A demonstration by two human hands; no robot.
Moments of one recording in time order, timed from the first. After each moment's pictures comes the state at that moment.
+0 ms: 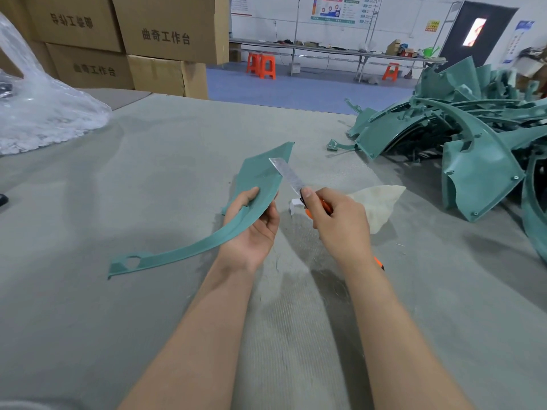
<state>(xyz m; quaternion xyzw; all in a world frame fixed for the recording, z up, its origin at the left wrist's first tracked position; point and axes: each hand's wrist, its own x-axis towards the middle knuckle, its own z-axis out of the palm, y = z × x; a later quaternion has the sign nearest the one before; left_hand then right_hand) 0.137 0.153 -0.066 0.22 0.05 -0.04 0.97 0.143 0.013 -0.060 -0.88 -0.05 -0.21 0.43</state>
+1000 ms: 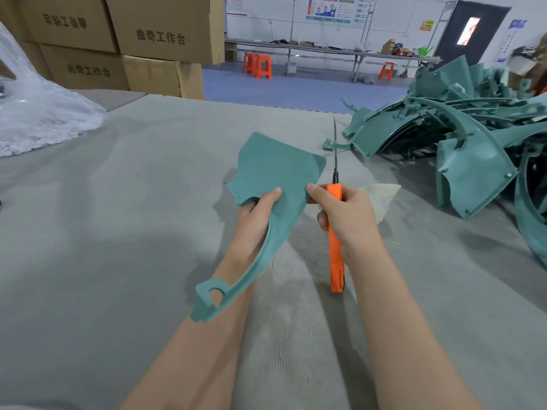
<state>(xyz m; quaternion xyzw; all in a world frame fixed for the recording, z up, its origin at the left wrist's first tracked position) 0.136 0.132 -0.059 0.50 0.05 0.04 0.86 0.137 0.010 -0.040 -0.74 0.03 -0.11 0.66</state>
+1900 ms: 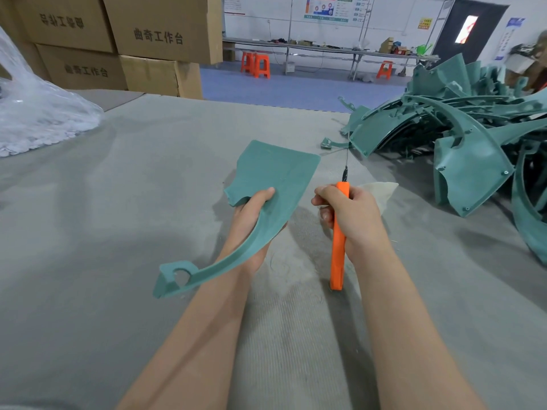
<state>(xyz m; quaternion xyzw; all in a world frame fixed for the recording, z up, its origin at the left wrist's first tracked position) 0.133 0.139 -0.061 0.44 0.02 -0.01 0.90 0.139 0.000 -0.039 -0.70 0.03 -0.09 0.71</state>
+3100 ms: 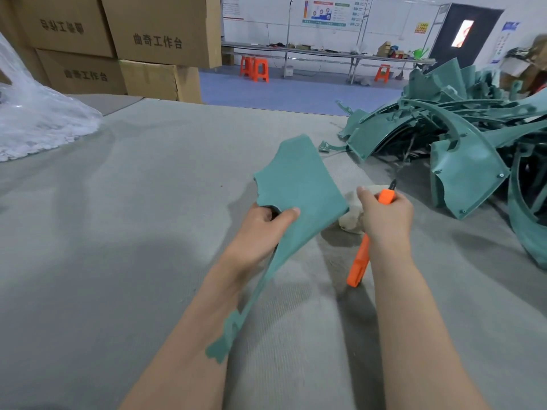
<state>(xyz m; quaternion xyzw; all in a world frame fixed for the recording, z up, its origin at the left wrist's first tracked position) 0.126 0.133 -0.063 0.71 -0.07 0.03 0.70 0.153 -0.036 -0.046 -0.71 0.19 -0.25 0.63</state>
